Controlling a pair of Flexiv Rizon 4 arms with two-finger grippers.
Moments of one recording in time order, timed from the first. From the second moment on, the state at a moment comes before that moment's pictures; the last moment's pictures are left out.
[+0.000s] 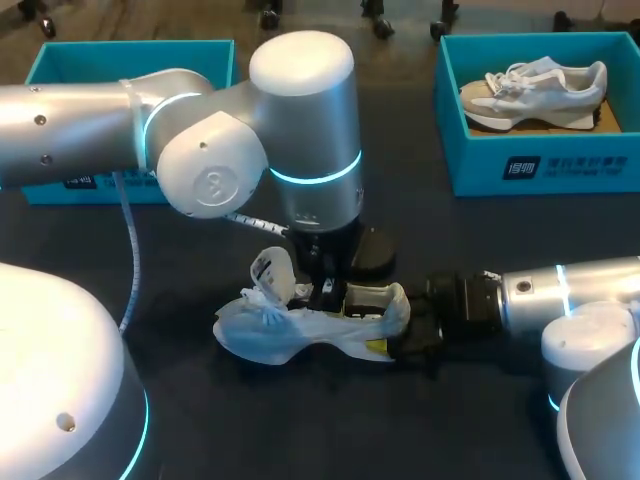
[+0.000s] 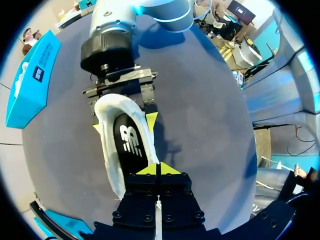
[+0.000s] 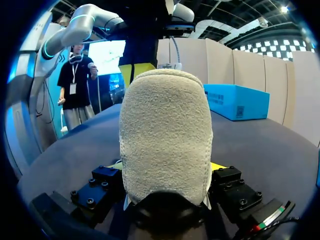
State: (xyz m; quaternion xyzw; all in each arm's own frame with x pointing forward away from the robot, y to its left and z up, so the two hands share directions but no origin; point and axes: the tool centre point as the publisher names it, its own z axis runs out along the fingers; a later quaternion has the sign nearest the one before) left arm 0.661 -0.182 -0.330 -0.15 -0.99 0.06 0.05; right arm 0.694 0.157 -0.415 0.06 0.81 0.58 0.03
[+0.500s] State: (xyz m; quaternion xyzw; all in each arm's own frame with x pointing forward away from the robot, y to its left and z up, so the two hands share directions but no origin) left arm 0.672 -0.183 -0.349 -0.13 -0.99 0.04 0.06; right arm 0.694 0.157 -0.415 0.06 0.81 0.58 0.03
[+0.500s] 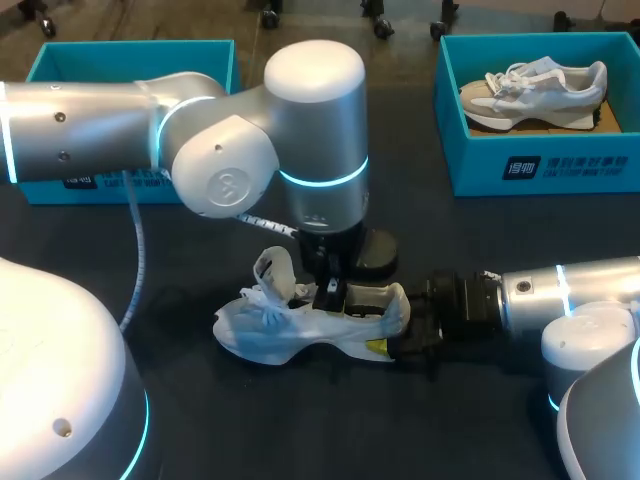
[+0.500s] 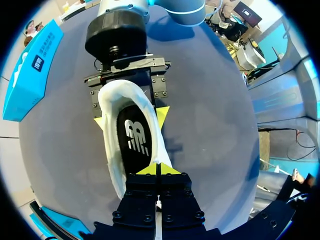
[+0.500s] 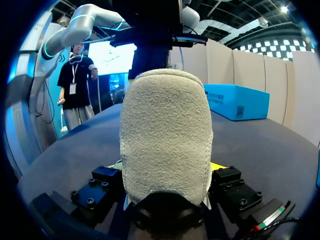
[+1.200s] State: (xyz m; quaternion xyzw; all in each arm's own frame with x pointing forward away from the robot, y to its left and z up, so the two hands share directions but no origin) left arm 0.678 -0.186 -0.353 -0.14 -0.99 0.07 0.06; right arm 0.694 0.157 -0.415 0.06 0.81 0.58 0.03
